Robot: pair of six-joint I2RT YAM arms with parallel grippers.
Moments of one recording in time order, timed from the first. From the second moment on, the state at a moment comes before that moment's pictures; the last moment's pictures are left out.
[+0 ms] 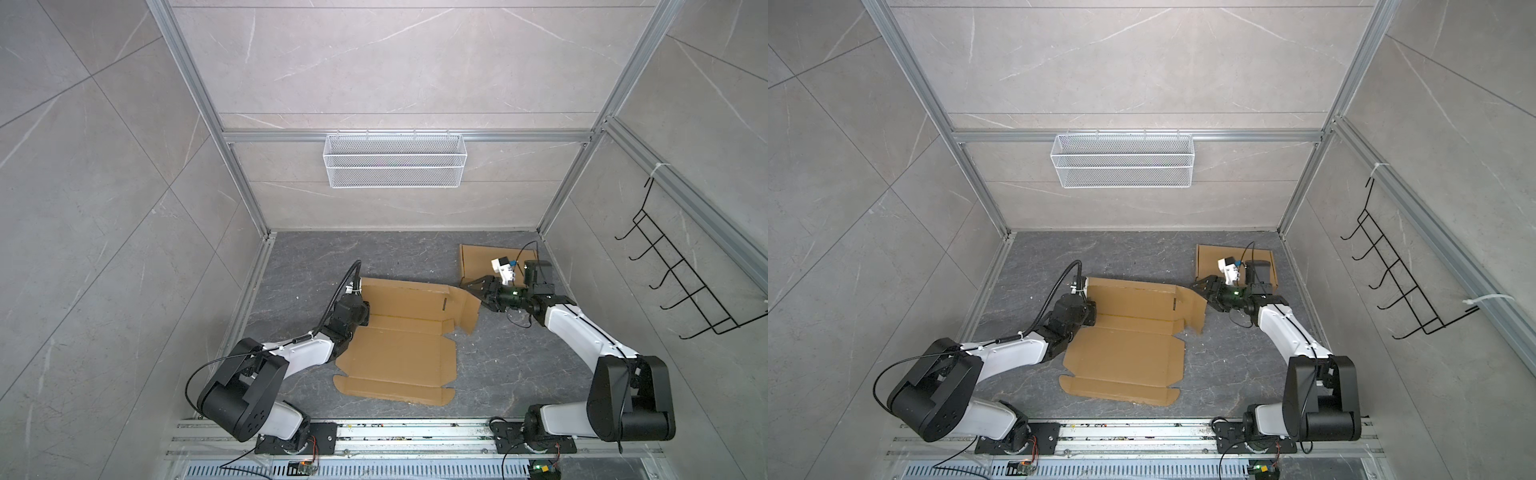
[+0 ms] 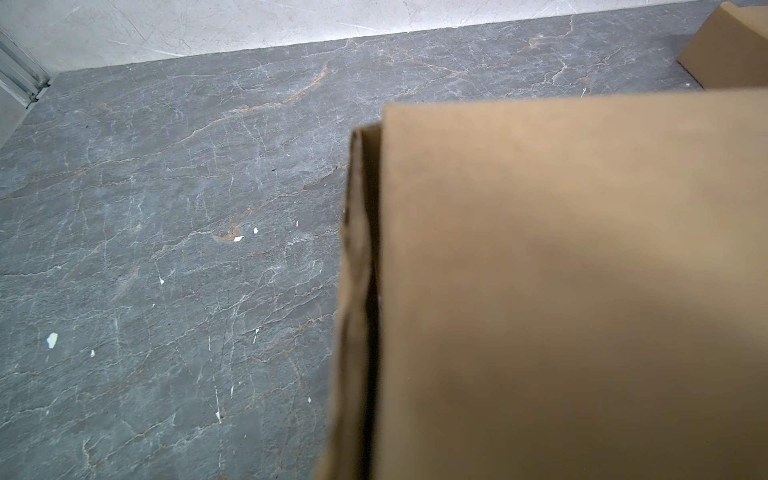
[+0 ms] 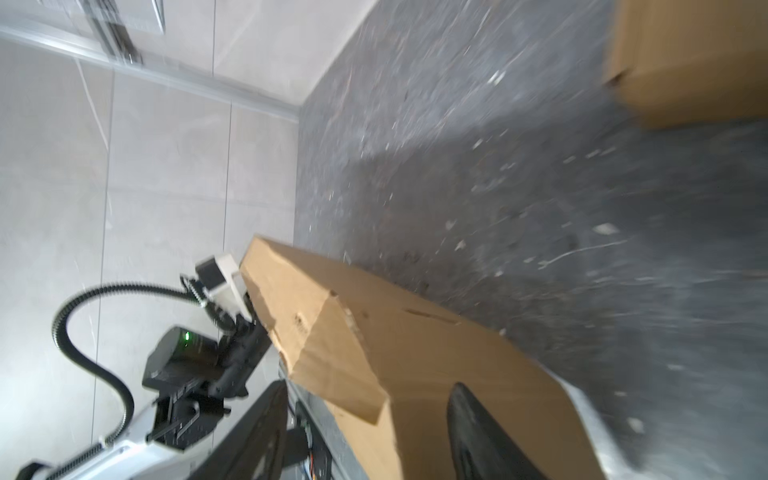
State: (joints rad) left arm -0.56 1.45 0.56 0.32 -0.34 -0.17; right arm -0.05 1.38 0.84 -0.20 -0.89 0.60
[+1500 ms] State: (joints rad) left arm -0.55 1.45 0.56 0.32 -0.36 -0.17; right arm 0.36 1.44 0.82 -0.29 -0.39 0.11
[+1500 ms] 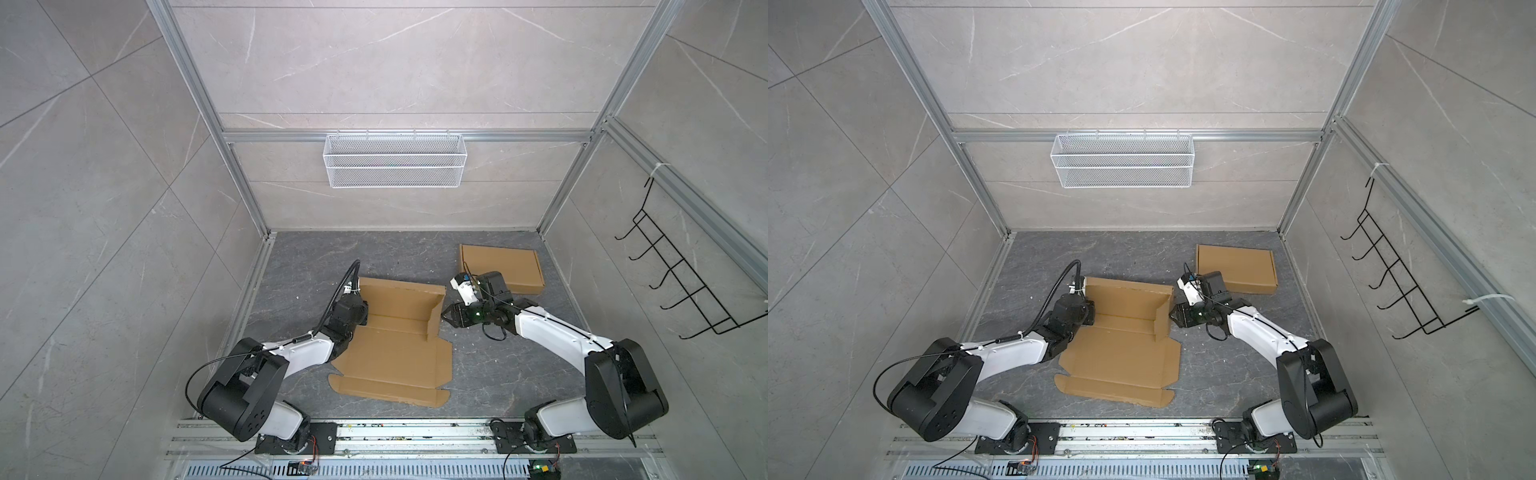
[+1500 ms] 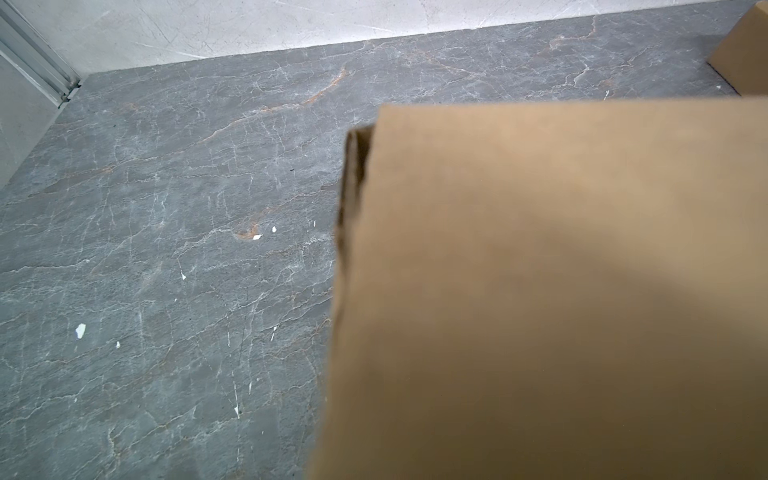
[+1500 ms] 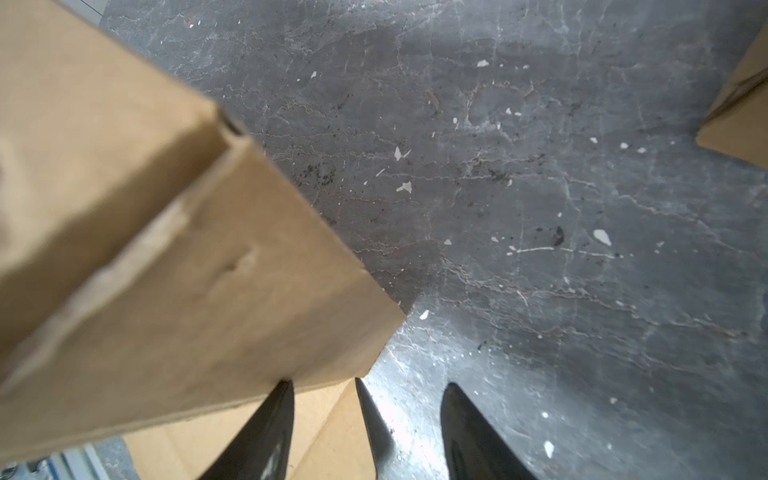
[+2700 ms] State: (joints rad) left arm -0.56 1.45 0.56 0.32 -0.33 -0.18; right arm 0.56 1.53 0.74 0.13 0.23 0.12
